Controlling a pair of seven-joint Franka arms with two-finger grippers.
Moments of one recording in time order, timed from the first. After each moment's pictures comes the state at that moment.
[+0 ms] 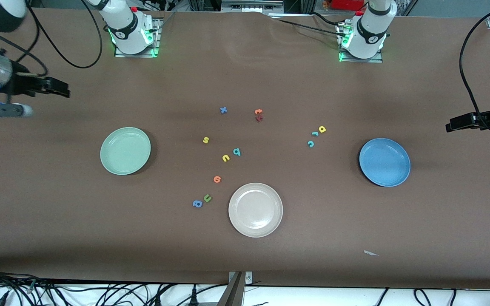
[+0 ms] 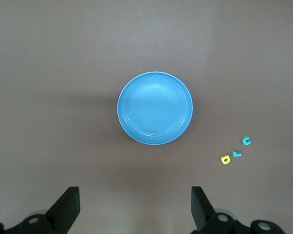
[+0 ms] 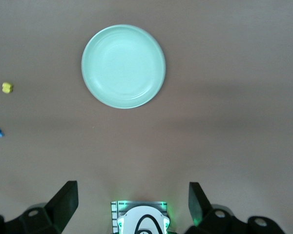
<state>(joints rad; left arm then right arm) 0.20 0.22 -0.10 -1.46 -0.01 1.50 0.02 0.07 0.04 0.01 -1.71 -0.02 1.47 0.03</state>
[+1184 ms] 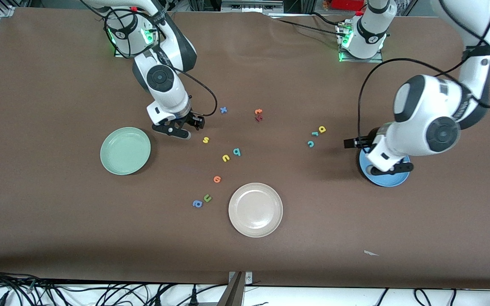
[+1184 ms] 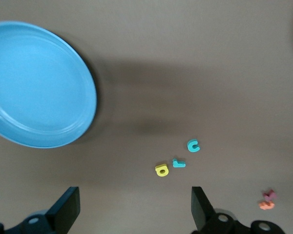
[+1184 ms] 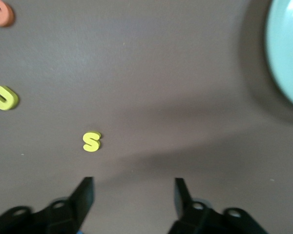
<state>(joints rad) -0.09 0.36 -0.13 -1.76 -0.10 1.82 -0.31 0.53 0.32 0.07 -2.15 0.00 2.43 0.85</state>
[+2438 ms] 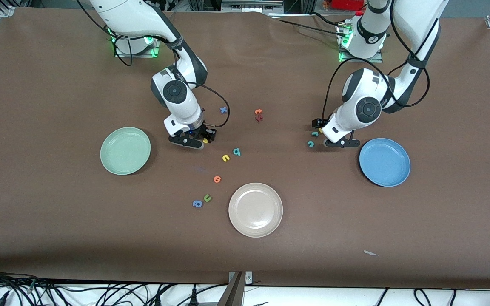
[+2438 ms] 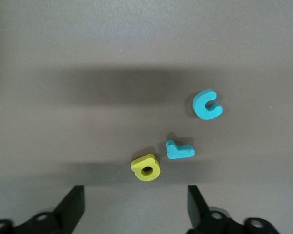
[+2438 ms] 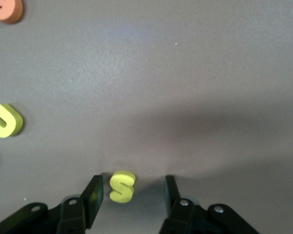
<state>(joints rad) -0.10 0.34 -0.27 -2.27 -0.10 2.34 -0.32 0.57 0.52 0.06 -2.10 0.00 2.70 0.86</state>
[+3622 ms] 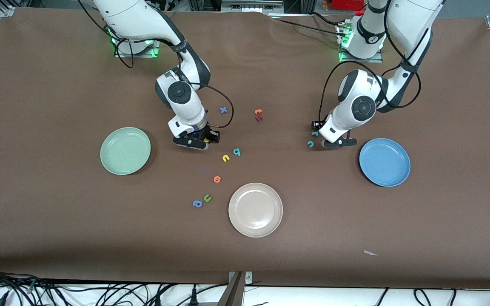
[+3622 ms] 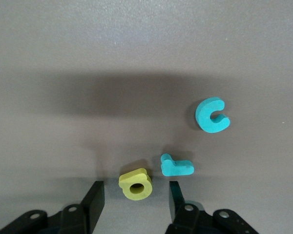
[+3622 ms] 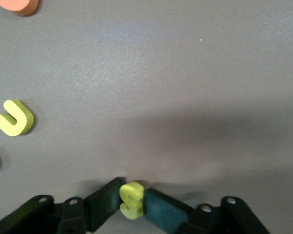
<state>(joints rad) -0.11 0.38 -0.27 -2.31 -0.12 2.46 -0.38 0.59 0.55 0.05 -2.08 -0.01 2.73 0.86</state>
